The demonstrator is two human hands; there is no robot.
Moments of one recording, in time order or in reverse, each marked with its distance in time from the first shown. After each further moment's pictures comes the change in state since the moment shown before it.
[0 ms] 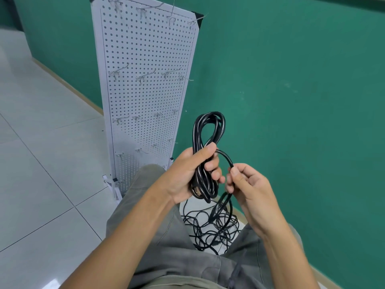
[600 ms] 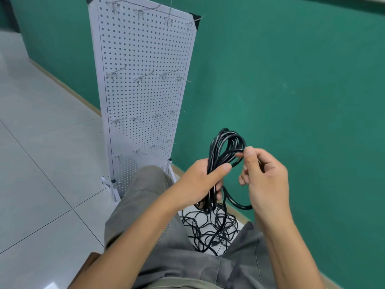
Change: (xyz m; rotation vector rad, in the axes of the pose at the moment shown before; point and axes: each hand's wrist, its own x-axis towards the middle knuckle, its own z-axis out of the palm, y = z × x) left_hand 0.004 -0.018 0.007 0.796 0.123 -0.003; right_hand 0.003 -0.029 0.015 -0.329 0.337 -0.251
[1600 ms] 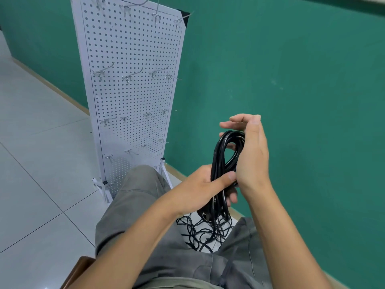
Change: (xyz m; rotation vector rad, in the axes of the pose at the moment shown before) left_hand -0.009 0.014 0.017 -0.082 -0.217 0.075; right_hand 0.030 -0.019 0.021 0.007 0.031 -0.143
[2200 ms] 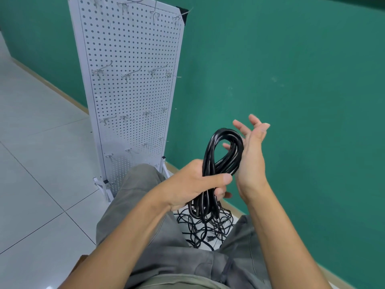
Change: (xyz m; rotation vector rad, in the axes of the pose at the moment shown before) left_hand -0.002 0.000 -0.013 -0.195 -0.011 -0.050; right_hand 0.000 0.025 -0.002 0.163 -0.041 0.202
